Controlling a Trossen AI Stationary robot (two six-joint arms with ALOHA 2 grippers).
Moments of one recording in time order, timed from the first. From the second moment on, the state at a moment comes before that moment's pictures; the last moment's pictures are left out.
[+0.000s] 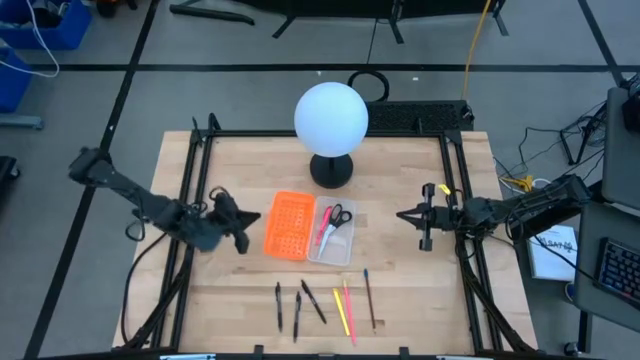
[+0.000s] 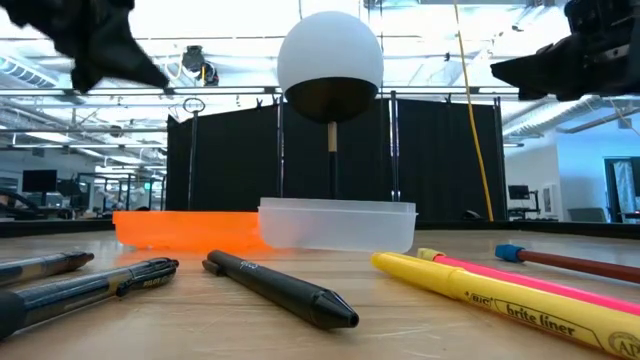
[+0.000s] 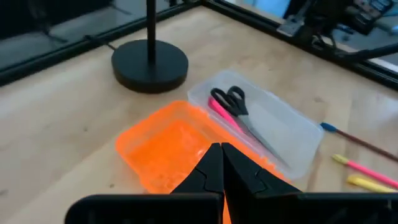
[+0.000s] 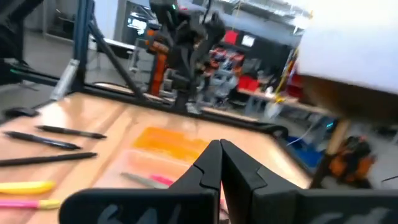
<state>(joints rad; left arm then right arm) -0.53 0.91 0.61 -0.44 -0.81 -0.86 0.25 0.37 0.02 0.41 0.31 -0.25</state>
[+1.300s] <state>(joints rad) -0.81 1.94 1.47 -0.89 -0.37 -1.91 0.25 0.10 0.02 0.25 -0.03 -0.06</state>
